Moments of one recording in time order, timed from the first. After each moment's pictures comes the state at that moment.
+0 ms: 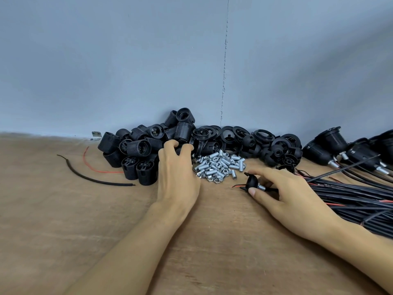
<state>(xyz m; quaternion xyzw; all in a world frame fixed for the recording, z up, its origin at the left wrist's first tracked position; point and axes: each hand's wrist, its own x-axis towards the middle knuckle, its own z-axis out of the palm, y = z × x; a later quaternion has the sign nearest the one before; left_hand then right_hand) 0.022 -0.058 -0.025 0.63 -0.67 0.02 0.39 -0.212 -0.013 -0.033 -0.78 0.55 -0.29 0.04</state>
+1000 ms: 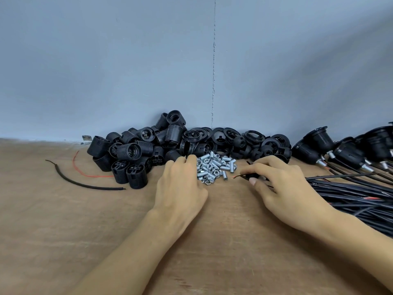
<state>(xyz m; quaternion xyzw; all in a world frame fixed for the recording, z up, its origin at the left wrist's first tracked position) 0.002 -0.035 -0.012 0.63 -0.71 0.03 0.30 -0.212 -0.011 -0.012 -0.77 0.56 -0.29 0.02</state>
